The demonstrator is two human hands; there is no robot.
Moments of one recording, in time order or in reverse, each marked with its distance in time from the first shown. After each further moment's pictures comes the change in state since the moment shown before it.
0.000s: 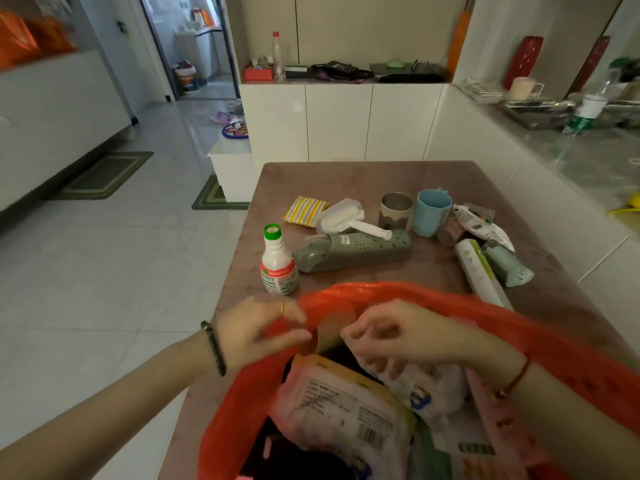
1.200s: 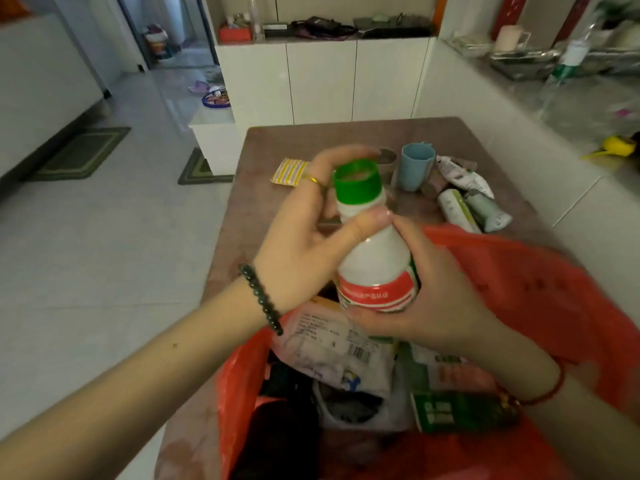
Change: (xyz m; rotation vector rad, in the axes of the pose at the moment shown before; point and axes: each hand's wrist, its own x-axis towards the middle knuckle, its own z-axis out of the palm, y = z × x) left_hand 0.028 0.146 -0.004 -0.629 0.376 0.117; right_hand -0.072 -0.017 0.046 0.155 0.591 -0.444
